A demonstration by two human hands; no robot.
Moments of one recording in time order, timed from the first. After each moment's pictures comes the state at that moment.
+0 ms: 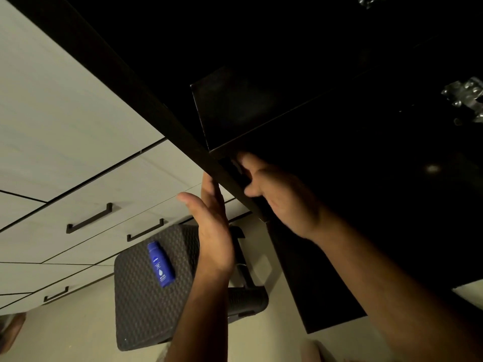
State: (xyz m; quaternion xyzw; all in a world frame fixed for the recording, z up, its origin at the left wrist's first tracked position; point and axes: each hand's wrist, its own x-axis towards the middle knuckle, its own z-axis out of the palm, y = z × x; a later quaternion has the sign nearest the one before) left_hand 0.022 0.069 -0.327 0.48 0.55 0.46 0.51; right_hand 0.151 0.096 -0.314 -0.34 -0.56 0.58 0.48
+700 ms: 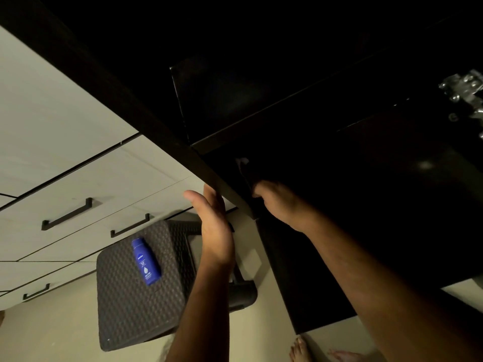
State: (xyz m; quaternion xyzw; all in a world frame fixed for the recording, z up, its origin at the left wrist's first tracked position) left_hand 0.029 0.078 -0.367 0.43 0.58 0.44 0.54; right_hand 0.150 0.106 -0.378 -0.58 -0.52 0.58 0.23
